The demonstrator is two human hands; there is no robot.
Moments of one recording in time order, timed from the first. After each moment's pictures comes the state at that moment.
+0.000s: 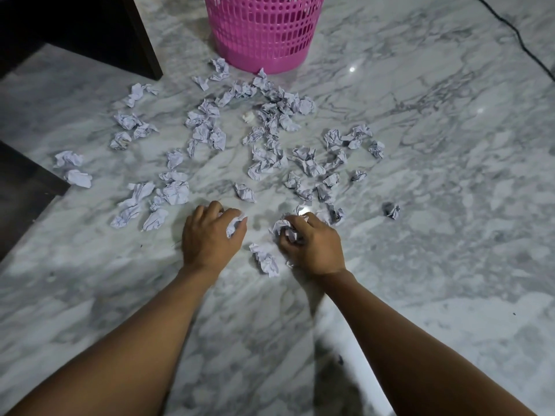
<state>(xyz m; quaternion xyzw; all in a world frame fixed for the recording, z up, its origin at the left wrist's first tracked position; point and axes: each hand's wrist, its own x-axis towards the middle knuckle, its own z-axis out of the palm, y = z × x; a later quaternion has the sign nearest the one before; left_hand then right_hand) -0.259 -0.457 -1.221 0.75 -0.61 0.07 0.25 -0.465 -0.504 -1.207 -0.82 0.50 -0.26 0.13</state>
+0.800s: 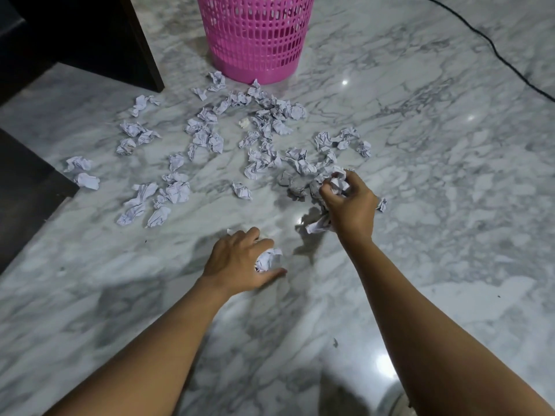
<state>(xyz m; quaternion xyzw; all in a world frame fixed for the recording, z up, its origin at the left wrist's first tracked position) -0.304 -0.418 -1.198 0.62 -0.76 -0.01 0.18 -0.496 -0.534 -1.142 -0.56 0.63 -0.44 0.31</state>
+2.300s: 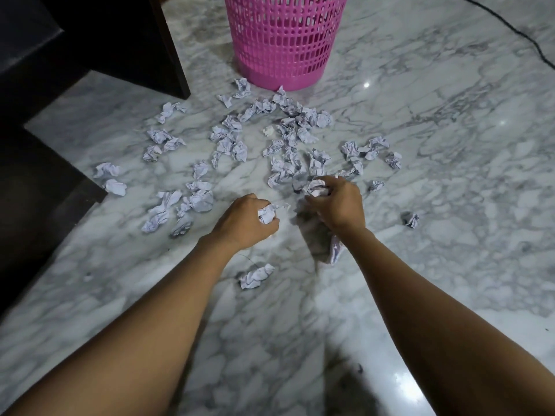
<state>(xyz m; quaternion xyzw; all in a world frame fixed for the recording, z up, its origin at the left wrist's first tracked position) -0.259 -0.493 -1.155 0.72 -0.60 -0.28 0.21 -0.444 -0.574 -1.152 -0.68 0.62 -0.24 0.31</state>
